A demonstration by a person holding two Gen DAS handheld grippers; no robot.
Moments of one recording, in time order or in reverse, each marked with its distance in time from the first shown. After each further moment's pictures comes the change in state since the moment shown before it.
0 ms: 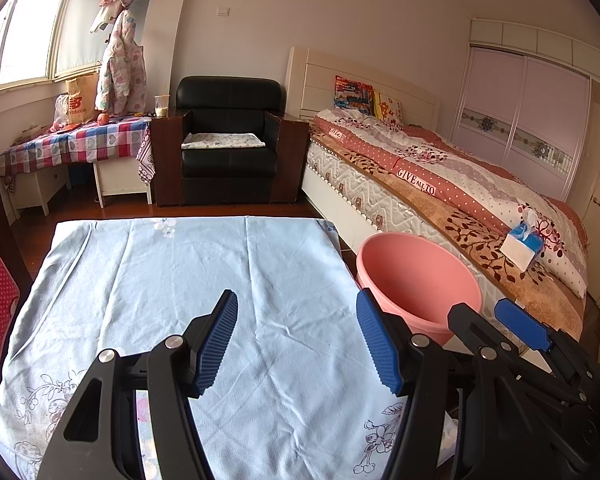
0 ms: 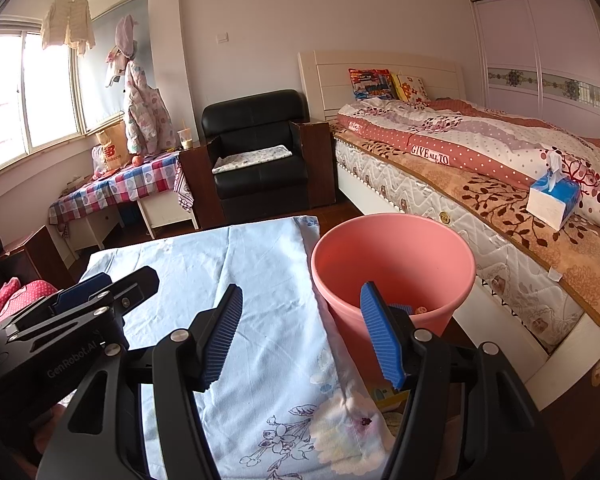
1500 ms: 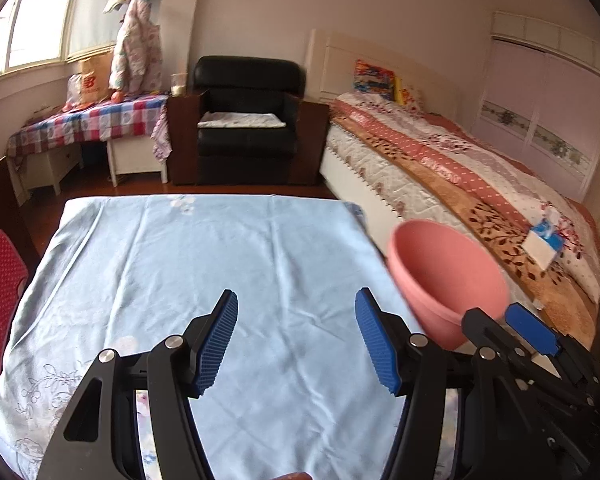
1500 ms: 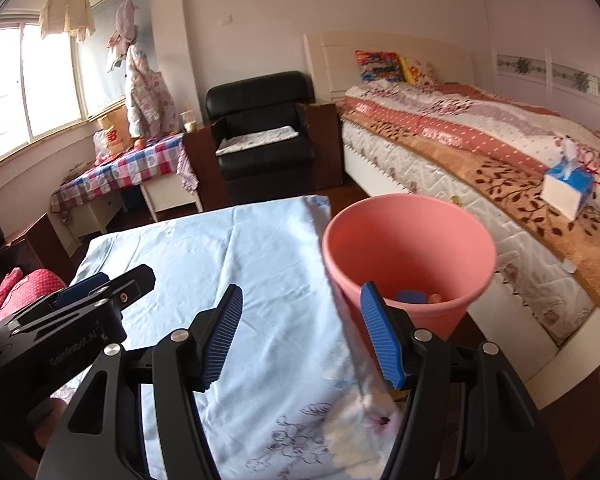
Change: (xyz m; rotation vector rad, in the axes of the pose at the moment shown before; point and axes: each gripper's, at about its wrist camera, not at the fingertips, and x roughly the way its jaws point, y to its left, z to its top) left arm 0.029 0.031 -0.005 -0.047 0.079 0.070; right arm 0.027 0.004 -0.013 -0.010 0.080 0.035
